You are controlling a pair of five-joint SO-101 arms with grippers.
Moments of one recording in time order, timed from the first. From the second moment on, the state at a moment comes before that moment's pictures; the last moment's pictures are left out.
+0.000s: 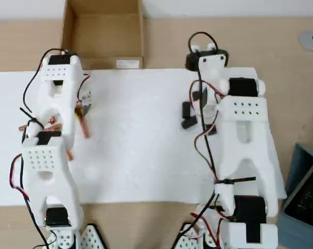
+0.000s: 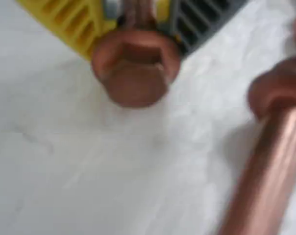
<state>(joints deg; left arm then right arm) -6.0 38.2 -26.5 89.0 8.6 -2.6 -12.9 13.1 87.1 3.5</state>
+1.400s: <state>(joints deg) -0.9 -38.1 16.9 93.2 2.9 -2.6 -64.7 29.1 96.8 3.5</state>
